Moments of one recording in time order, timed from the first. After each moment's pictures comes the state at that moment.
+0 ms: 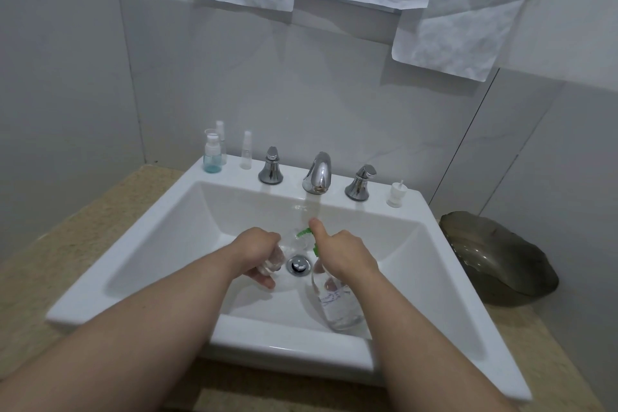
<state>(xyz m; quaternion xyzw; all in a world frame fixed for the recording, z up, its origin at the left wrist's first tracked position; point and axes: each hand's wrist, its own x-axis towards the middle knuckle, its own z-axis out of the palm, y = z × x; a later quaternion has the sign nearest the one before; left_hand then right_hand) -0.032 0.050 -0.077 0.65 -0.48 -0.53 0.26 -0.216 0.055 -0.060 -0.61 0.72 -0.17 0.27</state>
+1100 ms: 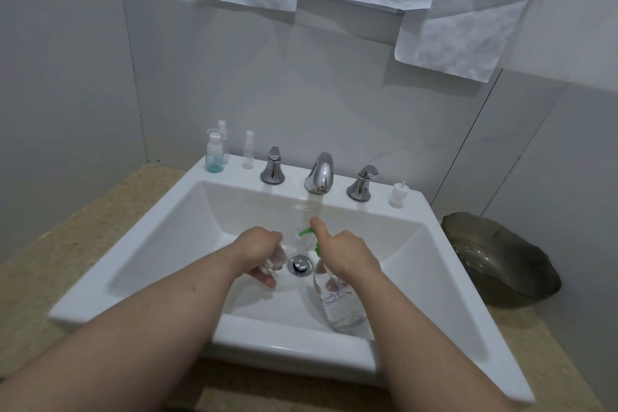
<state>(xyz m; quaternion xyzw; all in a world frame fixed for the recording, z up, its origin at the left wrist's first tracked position) -0.031 0.049 -0.077 0.65 -0.49 -0.52 0.26 -0.215 0.052 -0.064 -0.60 0.73 -0.17 0.26</state>
